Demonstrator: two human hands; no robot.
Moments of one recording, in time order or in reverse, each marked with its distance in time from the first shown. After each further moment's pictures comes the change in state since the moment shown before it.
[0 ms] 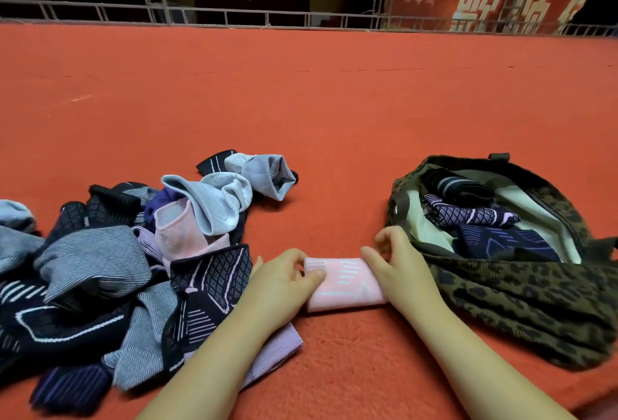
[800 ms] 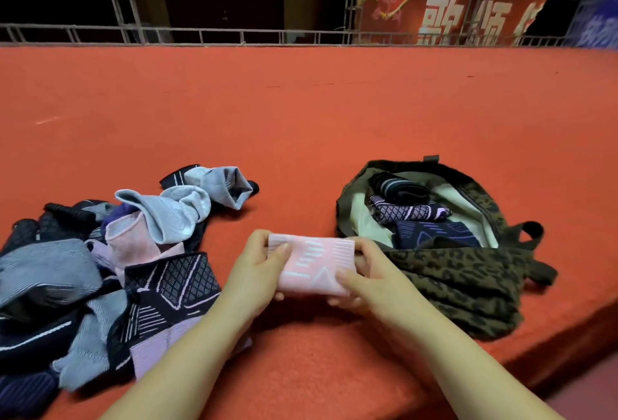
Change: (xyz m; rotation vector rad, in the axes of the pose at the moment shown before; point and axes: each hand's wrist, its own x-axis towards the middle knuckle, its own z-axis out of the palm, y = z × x) left_hand -0.021 0.061 0.013 -0.461 0.126 0.018; right_hand -0.047 -0.007 -0.068 0.730 -0.418 0.161
